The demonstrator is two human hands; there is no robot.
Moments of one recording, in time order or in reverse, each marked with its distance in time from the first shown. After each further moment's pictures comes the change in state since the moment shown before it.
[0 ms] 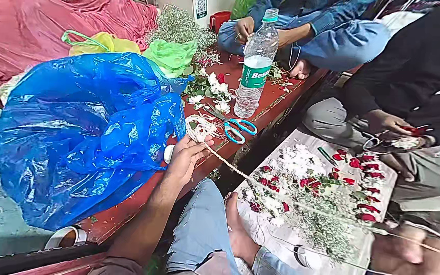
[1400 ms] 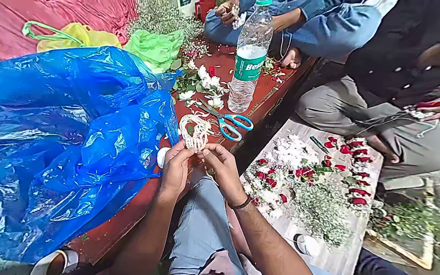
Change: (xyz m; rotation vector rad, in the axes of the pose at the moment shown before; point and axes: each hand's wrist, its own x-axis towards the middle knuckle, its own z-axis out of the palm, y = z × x) left_hand -0.006 -0.014 -0.019 0.116 -0.057 0.214; right_hand 0.002 0.219 0.161 -0.381 -0.310 0.528
